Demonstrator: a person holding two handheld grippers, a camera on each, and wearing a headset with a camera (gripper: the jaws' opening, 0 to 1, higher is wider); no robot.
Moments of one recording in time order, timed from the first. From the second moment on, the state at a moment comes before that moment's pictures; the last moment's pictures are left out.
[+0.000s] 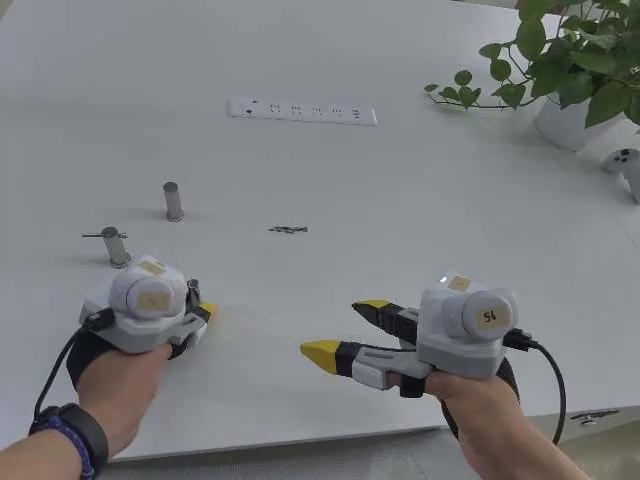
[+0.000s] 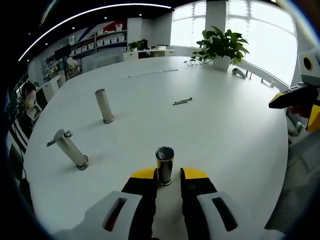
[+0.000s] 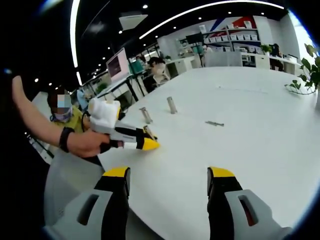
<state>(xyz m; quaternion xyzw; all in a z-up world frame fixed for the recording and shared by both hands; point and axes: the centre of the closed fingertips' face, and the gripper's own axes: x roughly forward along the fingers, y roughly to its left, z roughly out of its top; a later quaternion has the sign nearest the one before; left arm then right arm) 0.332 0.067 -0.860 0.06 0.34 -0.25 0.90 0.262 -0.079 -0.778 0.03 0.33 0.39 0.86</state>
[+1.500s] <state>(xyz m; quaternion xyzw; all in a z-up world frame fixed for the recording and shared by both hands) 0.304 0.113 -0.814 0.06 0.32 -0.30 0.90 0.276 -0.074 -0.793 0.03 0.34 0.40 0.85</state>
